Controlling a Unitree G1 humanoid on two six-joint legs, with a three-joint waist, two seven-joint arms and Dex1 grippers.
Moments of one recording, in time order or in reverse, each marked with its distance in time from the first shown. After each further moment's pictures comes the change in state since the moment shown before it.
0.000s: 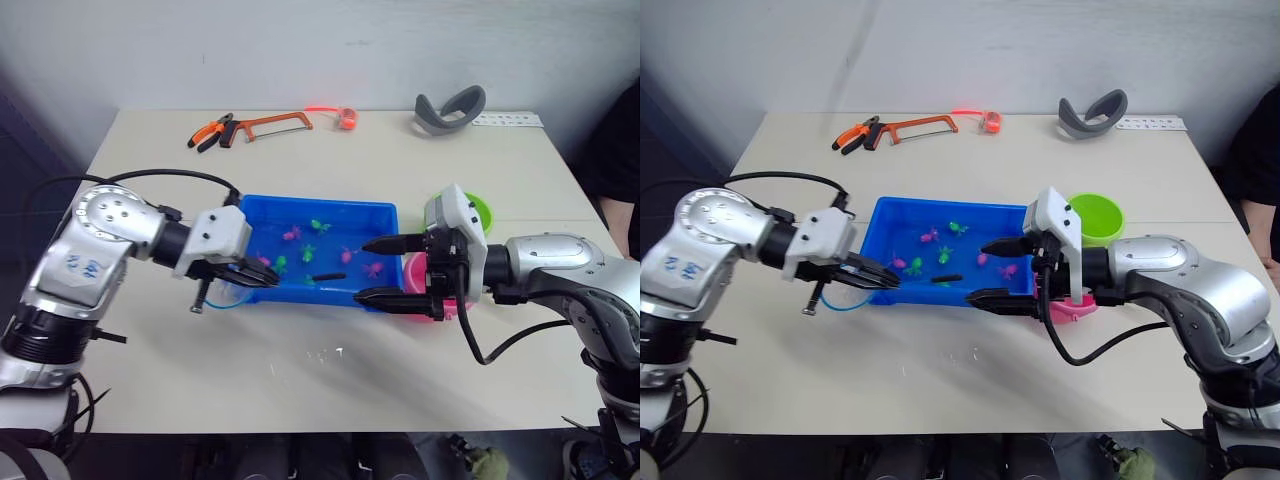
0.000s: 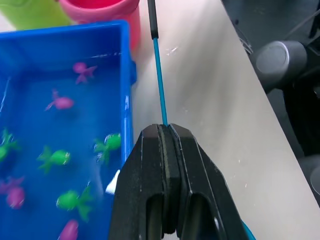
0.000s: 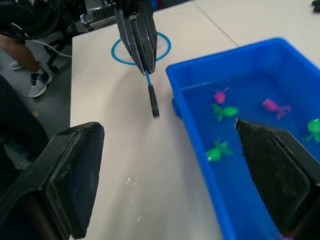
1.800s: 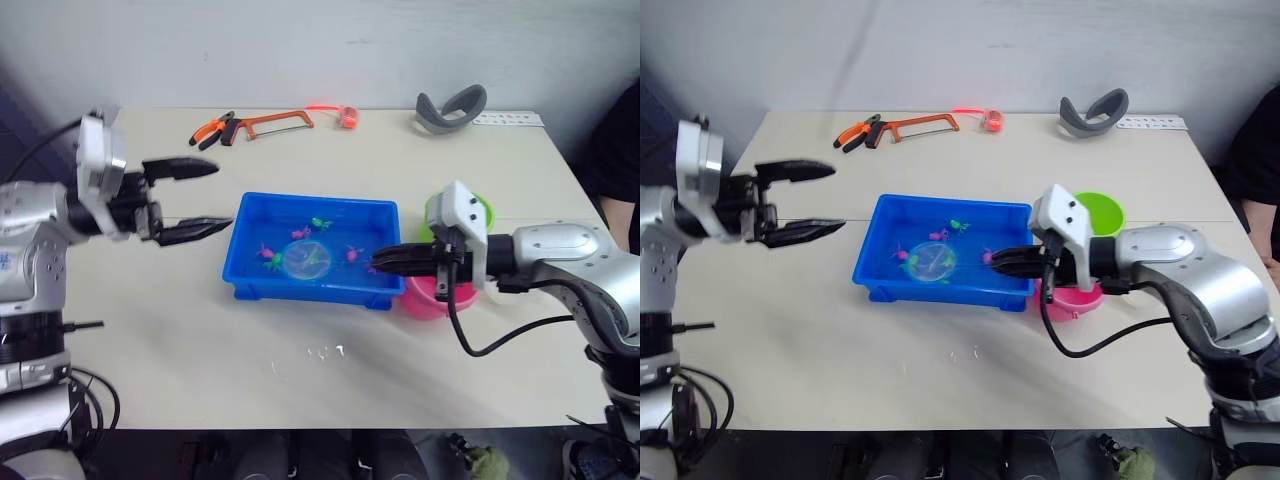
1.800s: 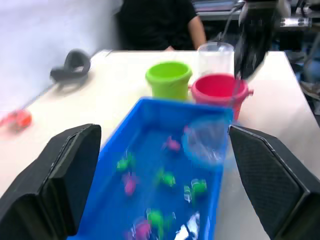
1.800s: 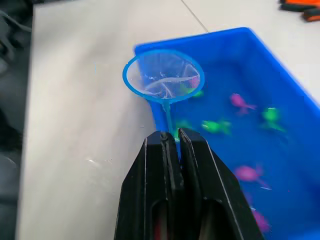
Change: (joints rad) left arm 0.158 -0.060 0.496 0.237 -0.182 -0.045 0.074; right arm -0.014 -0.071 0.020 0.083 -0.267 -0.177 0.122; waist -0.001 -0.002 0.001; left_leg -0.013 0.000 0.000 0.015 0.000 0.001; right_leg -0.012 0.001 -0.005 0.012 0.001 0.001
